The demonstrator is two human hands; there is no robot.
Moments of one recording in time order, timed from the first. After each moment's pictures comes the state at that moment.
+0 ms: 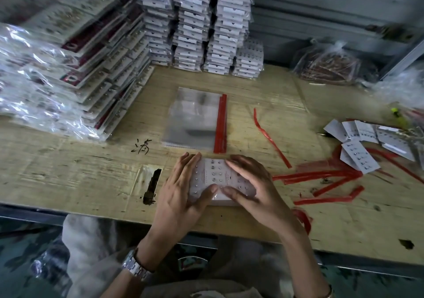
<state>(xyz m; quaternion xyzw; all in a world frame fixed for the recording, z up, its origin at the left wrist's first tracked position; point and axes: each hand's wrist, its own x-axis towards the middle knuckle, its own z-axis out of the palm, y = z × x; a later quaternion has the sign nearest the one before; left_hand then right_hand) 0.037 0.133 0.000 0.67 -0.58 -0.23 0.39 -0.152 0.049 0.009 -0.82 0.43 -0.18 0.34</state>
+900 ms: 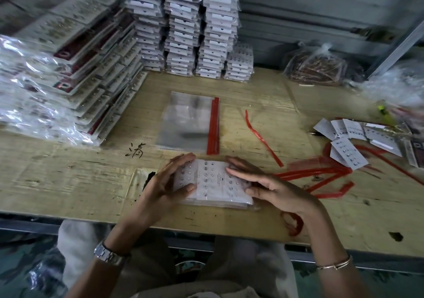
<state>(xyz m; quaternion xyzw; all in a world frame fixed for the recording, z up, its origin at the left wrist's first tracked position) 0.075 0.124 -0.001 0.54 -0.52 -0.46 0.47 -0.198 0.008 0.016 -0.82 0.26 -0.04 0.51</state>
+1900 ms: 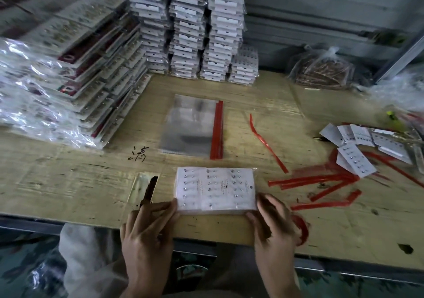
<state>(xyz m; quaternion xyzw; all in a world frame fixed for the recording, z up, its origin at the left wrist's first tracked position) 0.041 0.187 -0.037 0.75 -0.52 0.04 0.42 -0.174 0.111 -0.026 -0.73 0.55 -0.39 0.10</state>
